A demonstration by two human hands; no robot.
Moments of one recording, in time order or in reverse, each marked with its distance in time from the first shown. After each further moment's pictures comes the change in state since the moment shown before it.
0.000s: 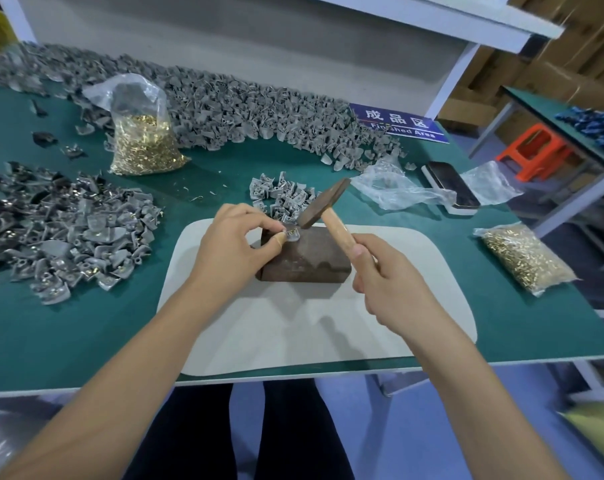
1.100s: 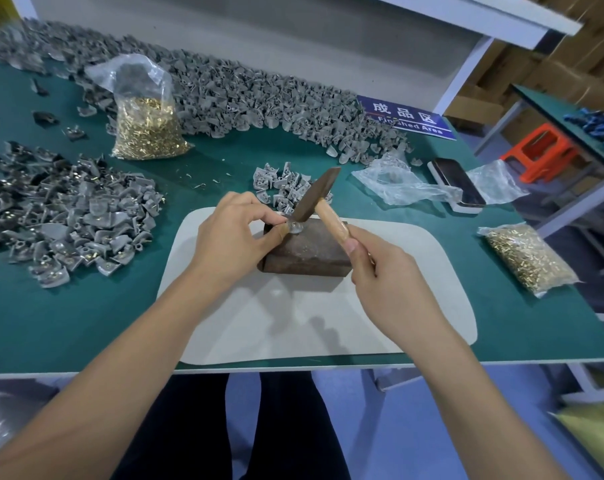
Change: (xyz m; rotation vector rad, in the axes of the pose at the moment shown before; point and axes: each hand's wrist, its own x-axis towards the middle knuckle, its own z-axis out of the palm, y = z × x) left_hand 0.001 -0.002 0.000 0.087 -0.007 -0.067; right_hand -0.007 -0.007 0.007 -0.213 0.060 -0.130
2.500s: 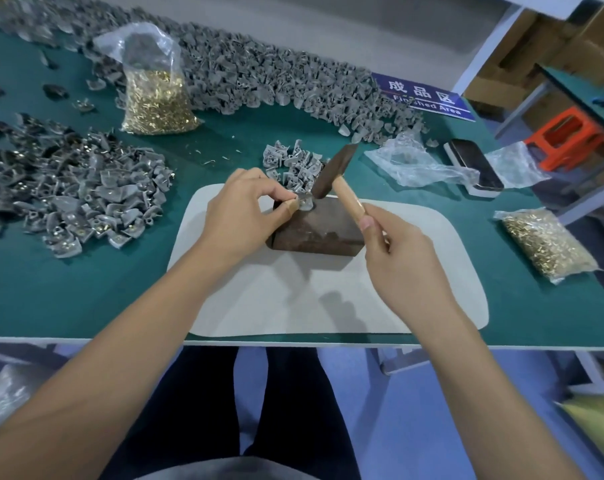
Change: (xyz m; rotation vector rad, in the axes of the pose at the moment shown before) left_hand -0.001 0.003 -0.002 -0.003 -0.011 -0.020; right_hand 0.000 0.005 0.006 -0.034 0.083 0.033
